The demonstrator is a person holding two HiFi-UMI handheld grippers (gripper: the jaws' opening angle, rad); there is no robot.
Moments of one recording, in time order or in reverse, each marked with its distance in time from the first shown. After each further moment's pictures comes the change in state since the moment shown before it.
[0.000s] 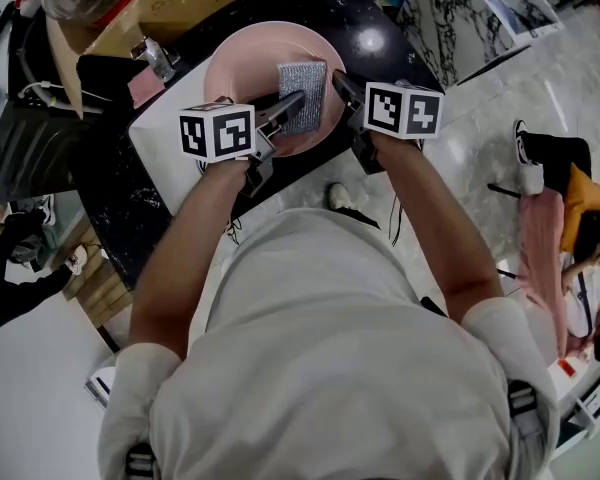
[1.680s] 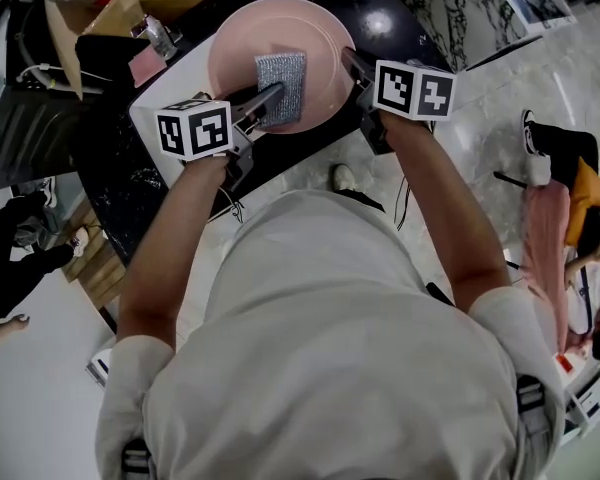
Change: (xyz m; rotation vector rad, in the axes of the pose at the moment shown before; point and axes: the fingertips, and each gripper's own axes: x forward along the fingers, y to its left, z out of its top) left arm -0.040 0.028 -0.018 0.002 0.005 0.058; right arm 0.002 -0.002 0.002 -0.015 -0.004 -0.008
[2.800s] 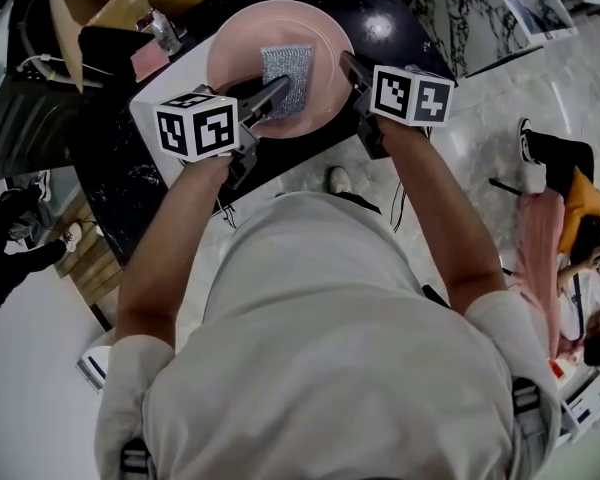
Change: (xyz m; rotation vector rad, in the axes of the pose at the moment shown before) left arm -0.007 -0.015 0.021 0.078 -0.044 0.021; right arm 0.008 0.009 -0.005 -0.015 0.010 0.003
